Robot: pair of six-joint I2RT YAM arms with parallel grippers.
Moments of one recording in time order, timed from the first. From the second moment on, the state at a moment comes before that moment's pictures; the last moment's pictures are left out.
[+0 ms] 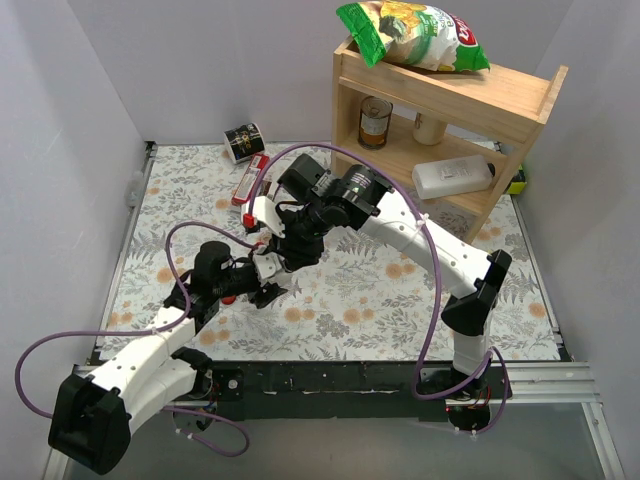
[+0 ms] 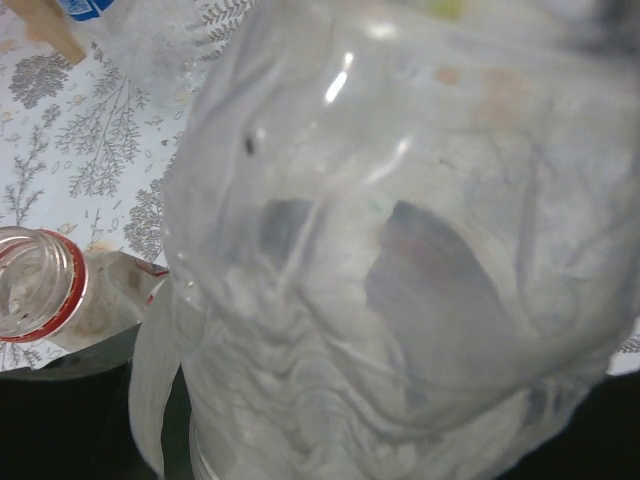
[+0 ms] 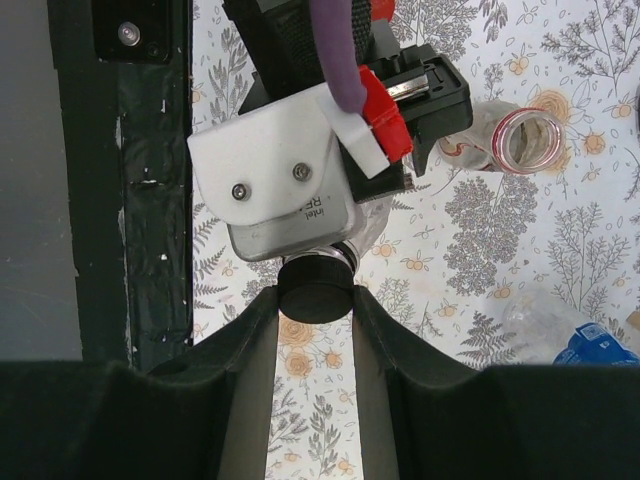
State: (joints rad) left arm -0.42 0.88 0.44 -0.07 0.64 0.51; right arm 1.06 1.88 2.18 -1.30 -0.39 -0.51
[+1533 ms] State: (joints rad) left arm -0.41 1.09 0.49 -0.12 0.86 0.26; right arm 1.12 1.92 2.21 -1.33 -0.17 -0.60
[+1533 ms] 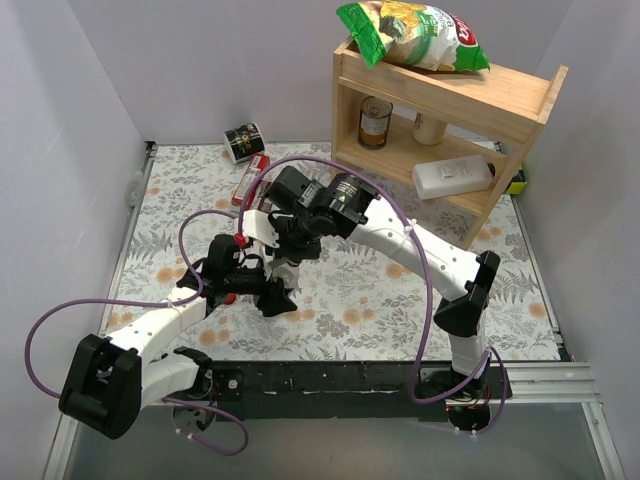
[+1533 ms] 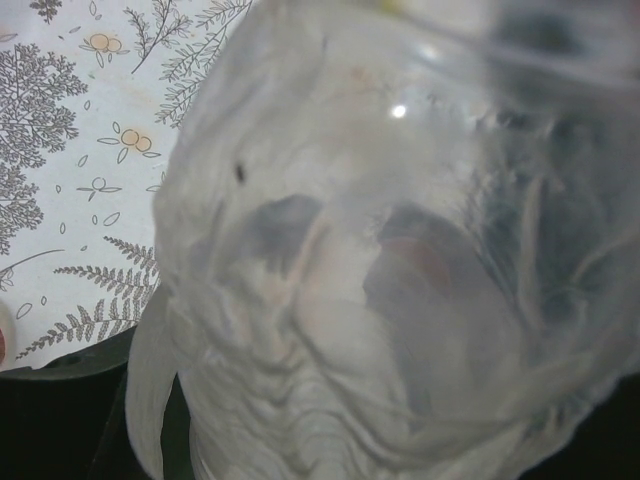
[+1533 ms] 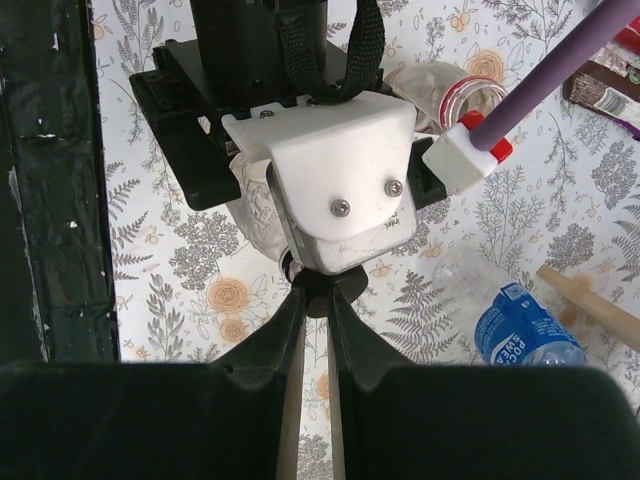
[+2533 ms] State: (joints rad) left arm -0.41 1.04 0.48 -0.12 0.99 0.50; right arm 1.01 1.55 1.87 -1.13 -0.33 -0.85
